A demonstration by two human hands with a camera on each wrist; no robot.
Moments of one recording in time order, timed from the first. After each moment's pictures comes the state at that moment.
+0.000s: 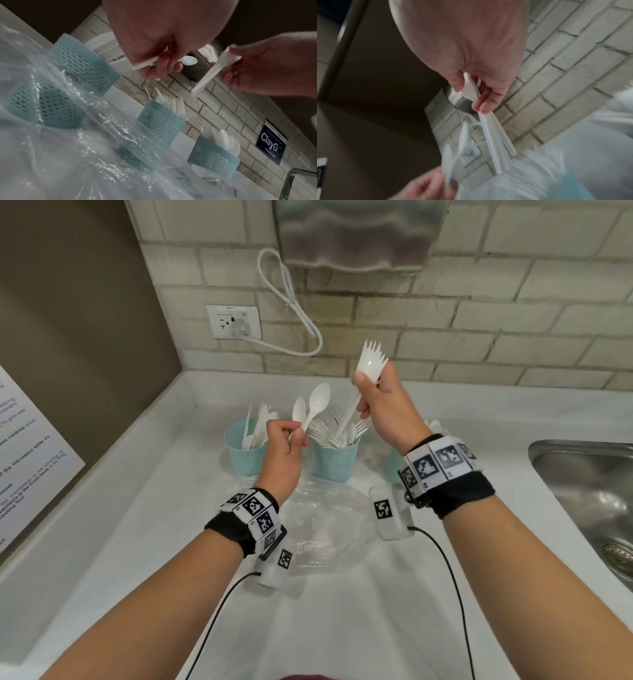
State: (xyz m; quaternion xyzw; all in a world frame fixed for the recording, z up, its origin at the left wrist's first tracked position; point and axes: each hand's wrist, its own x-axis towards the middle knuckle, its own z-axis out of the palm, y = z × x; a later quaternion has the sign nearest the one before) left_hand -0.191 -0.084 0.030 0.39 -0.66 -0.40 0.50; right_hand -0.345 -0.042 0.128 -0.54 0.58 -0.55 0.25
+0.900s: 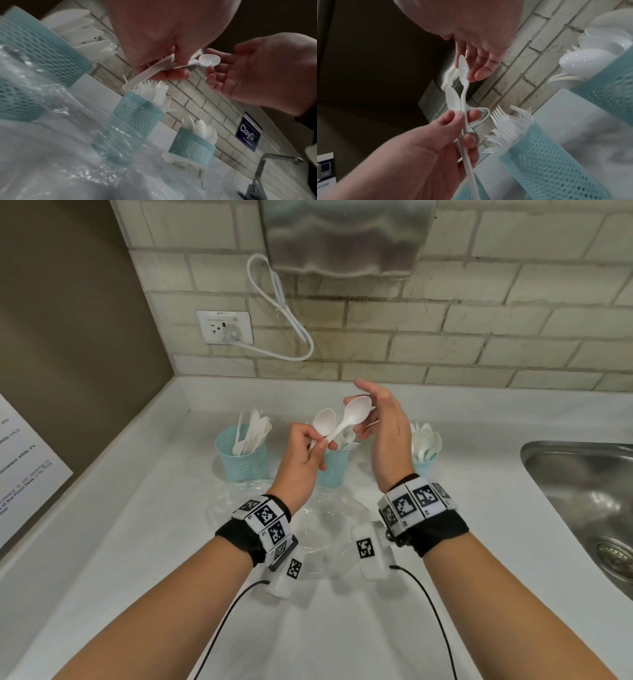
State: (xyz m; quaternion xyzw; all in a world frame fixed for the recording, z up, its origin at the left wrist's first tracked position) left_hand -0.220 -0.068 0.034 0.31 -0.68 -0.46 0.48; right_hand -0.339 -0.019 0.093 -0.45 0.52 -0.69 0.22
